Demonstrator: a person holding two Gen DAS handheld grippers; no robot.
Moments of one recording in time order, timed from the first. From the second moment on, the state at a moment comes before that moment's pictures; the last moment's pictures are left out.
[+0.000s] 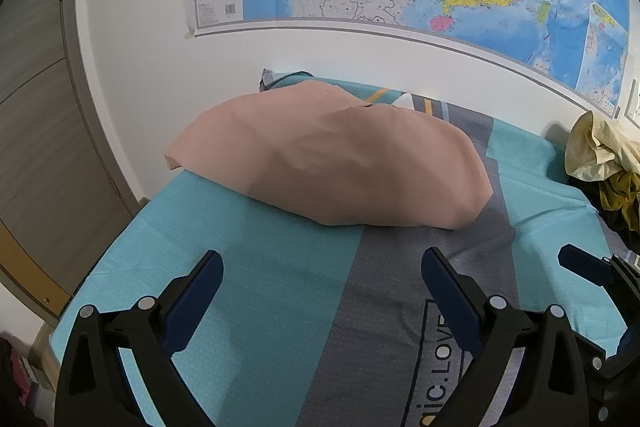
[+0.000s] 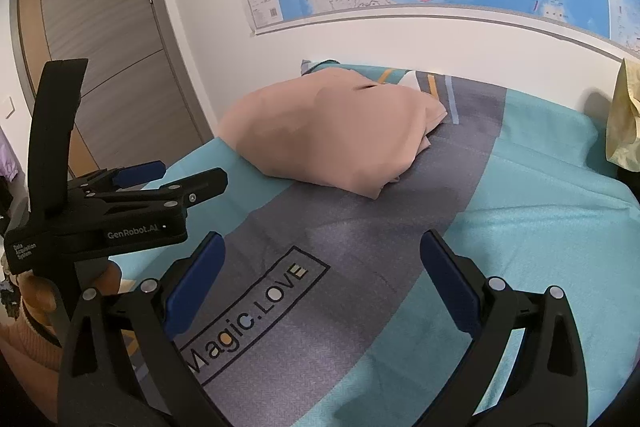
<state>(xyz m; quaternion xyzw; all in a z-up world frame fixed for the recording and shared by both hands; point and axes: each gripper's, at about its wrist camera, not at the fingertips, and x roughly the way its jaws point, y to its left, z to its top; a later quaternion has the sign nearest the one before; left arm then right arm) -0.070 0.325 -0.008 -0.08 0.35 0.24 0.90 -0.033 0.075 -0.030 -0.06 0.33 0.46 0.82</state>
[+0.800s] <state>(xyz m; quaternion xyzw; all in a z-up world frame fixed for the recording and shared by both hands) -0.073 0.319 -0.008 -0.08 0.35 0.24 0.90 -0.033 0.072 -0.029 -0.06 0.33 0.46 0.82</state>
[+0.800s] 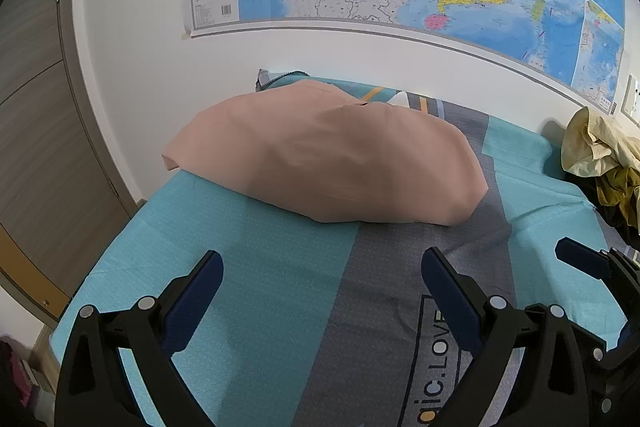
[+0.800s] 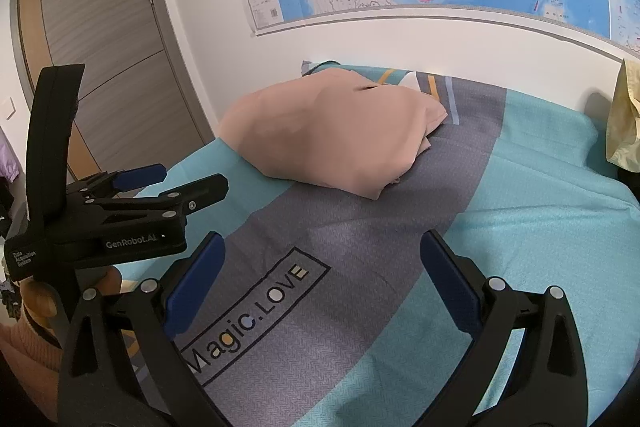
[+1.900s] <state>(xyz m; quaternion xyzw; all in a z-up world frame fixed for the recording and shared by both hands) -0.074 0.316 -0.008 -0.08 0.35 0.24 0.90 -0.037 0.073 -0.029 -0.06 0.33 0.46 0.82</state>
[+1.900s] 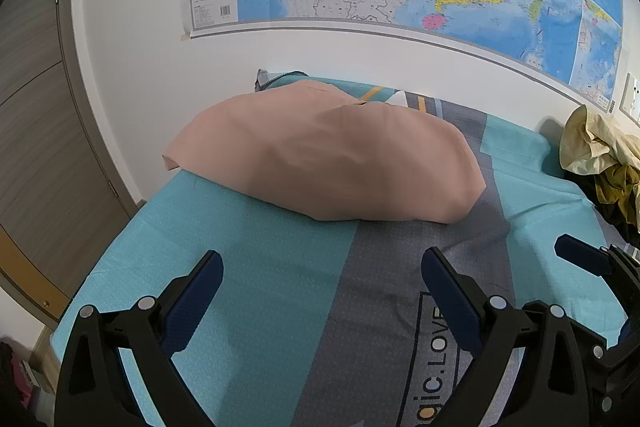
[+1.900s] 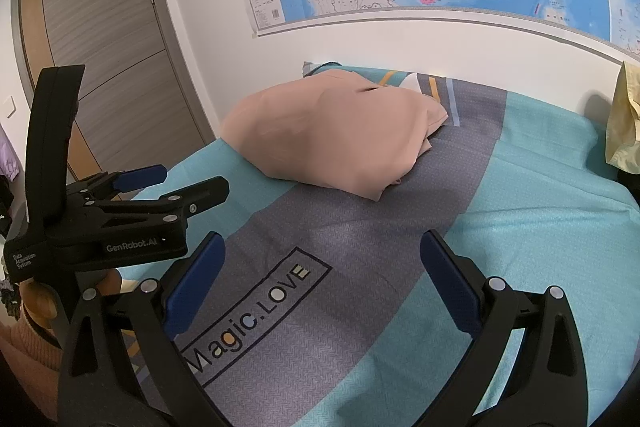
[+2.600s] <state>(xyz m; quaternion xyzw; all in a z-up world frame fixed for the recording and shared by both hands) -0.075 0.315 -0.010 -0.08 0.35 0.24 0.90 -0.038 0.072 -0.029 -0.06 0.33 0.46 0.82</state>
